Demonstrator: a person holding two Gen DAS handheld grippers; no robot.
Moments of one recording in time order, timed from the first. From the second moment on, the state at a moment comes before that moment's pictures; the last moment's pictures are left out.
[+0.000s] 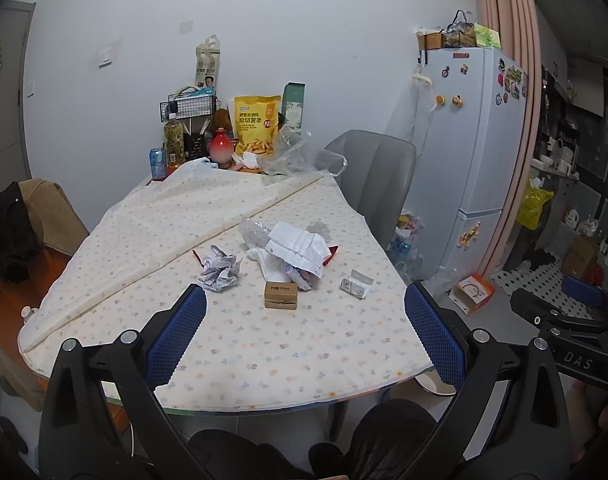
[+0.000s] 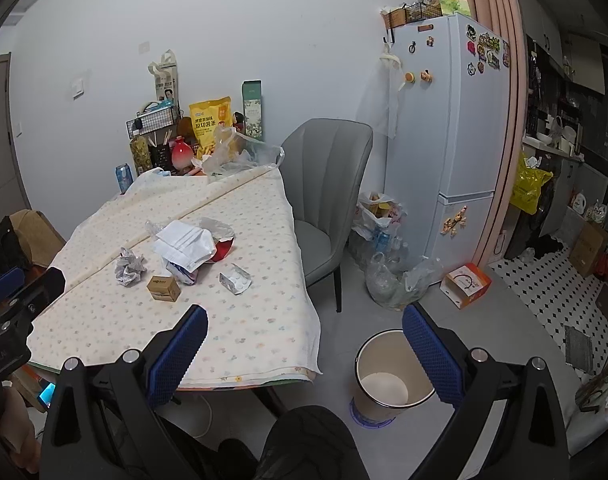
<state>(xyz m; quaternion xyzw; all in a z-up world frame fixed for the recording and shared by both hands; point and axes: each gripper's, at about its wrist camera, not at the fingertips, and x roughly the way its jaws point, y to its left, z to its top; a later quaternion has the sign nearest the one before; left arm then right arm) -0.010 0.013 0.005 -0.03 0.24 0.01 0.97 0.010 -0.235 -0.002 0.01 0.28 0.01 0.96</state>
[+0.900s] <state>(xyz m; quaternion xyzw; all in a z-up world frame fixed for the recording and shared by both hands) -0.007 0.022 0.000 -0.03 0.24 0.02 0.97 0.011 -0.230 -0.006 0.01 0.28 0.02 0.96</state>
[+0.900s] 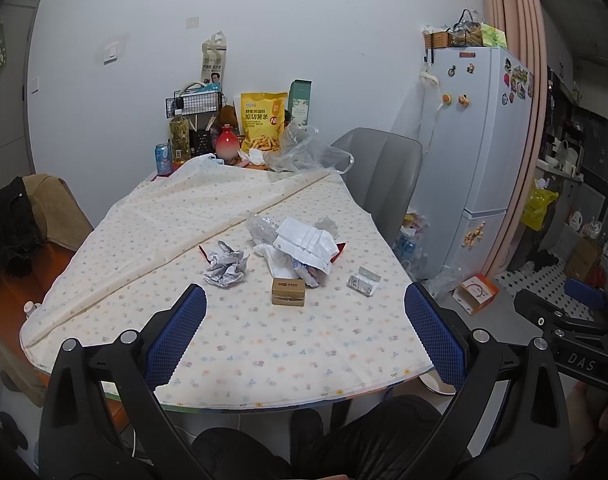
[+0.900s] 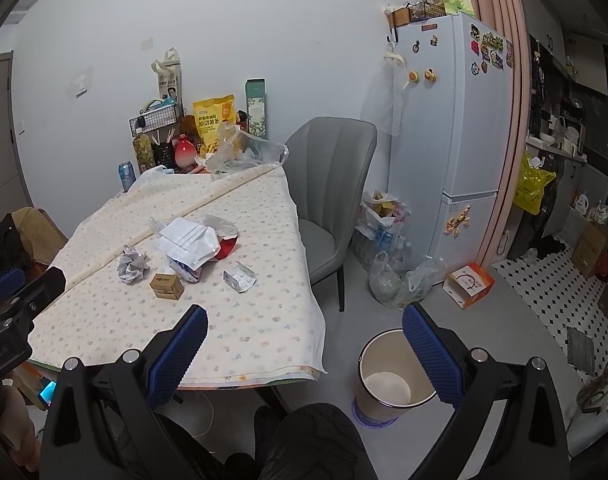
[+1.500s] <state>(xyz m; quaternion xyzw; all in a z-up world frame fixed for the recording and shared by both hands) -0.011 0.015 0.000 -0.03 0.24 0.01 0.97 0.007 -0.236 -0.003 0.01 0.27 0.01 0.96</state>
